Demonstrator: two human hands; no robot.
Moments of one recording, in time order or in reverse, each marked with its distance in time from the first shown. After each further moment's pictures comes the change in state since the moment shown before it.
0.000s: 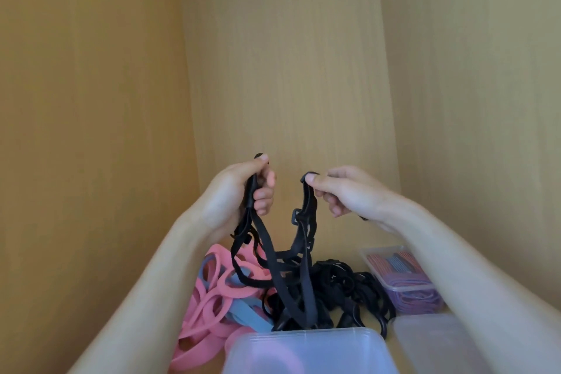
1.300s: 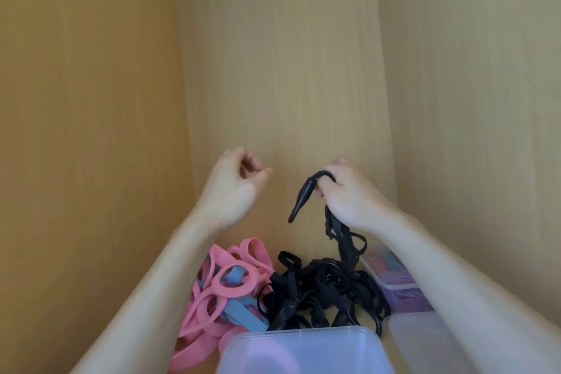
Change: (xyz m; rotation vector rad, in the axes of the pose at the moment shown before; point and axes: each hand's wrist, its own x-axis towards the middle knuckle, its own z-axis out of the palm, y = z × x) left_hand 0.002 -0.005 0.000 0.764 0.420 0.211; right_hand 0.000 0.009 0.009 -0.395 0.244 -0.147
